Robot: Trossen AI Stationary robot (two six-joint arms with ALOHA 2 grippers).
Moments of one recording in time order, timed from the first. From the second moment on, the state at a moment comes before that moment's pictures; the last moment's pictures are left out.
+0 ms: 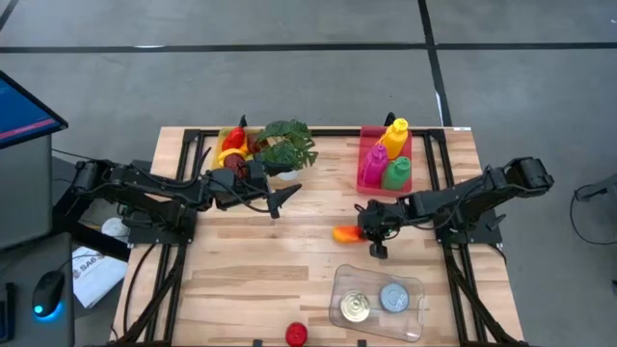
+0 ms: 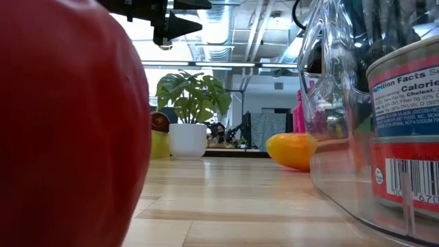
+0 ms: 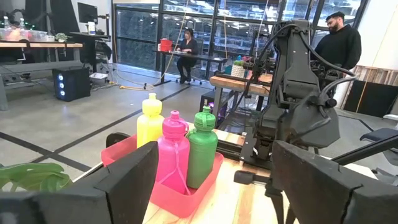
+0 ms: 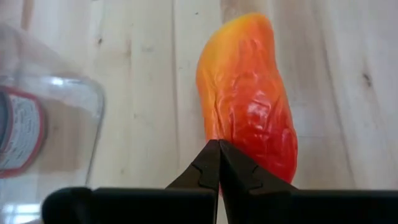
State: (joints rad) left arm -0.02 1.22 0.65 0.61 -0.37 -0.11; right arm 0.15 1.34 0.61 -0.23 -0.04 0.26
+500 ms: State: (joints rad) left arm -0.02 1.22 0.65 0.61 -0.37 -0.11; right arm 0.13 1.29 0.65 -0.22 -0.10 0.26
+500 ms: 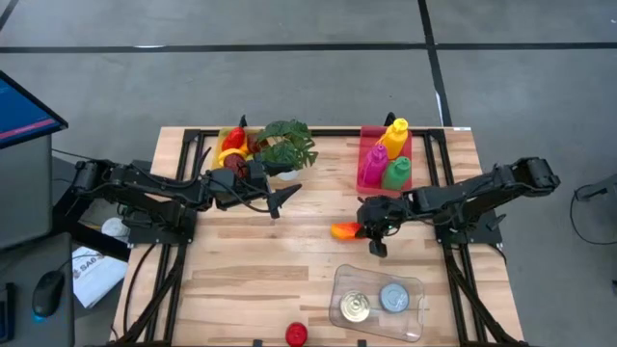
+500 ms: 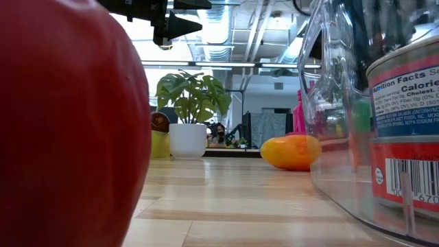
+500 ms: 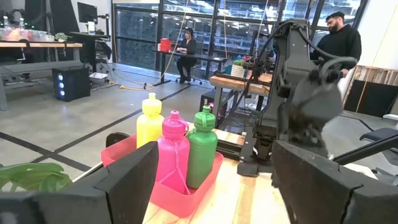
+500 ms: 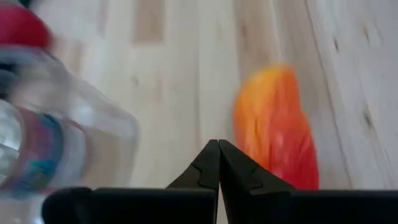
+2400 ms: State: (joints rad) left arm -0.02 1.24 0.65 0.57 -0.33 -0.17; right arm 0.73 0.96 0.67 -0.25 0.92 0.35
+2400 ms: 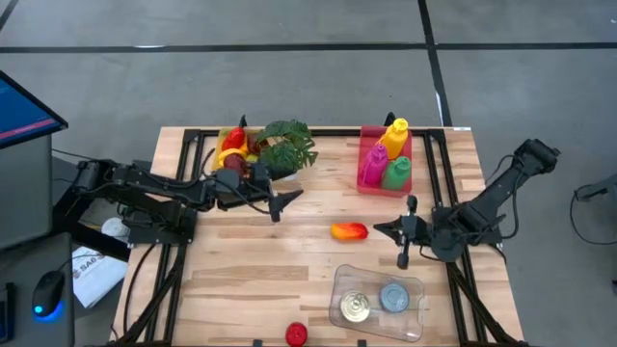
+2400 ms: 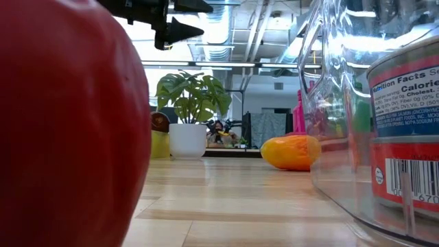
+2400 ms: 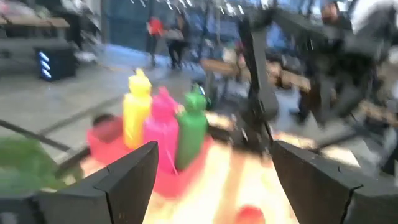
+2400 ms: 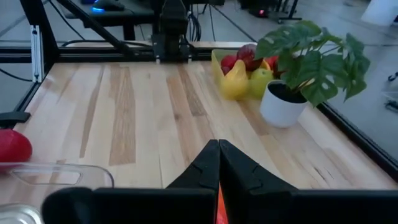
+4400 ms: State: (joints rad) left arm -0.04 2.18 0.98 0.83 -0.03 0.02; right arm 0.80 0.97 0.67 -0.24 1.00 0.30
